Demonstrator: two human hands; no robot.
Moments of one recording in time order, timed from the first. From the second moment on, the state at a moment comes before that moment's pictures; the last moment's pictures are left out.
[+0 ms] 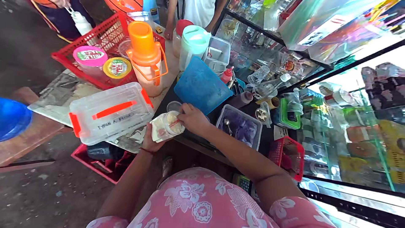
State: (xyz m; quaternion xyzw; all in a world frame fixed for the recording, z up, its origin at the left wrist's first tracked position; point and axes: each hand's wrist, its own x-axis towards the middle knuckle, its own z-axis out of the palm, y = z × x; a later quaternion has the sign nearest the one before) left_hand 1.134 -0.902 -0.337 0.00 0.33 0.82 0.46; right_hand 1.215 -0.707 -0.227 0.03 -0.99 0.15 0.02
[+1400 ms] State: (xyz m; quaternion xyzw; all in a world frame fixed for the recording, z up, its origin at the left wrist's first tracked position) left_hand 1.130 -0.868 -0.317 0.03 0.40 0.74 0.54; right_hand 1.296 -0.679 -0.228 -0.33 -0.76 0.56 -0.01
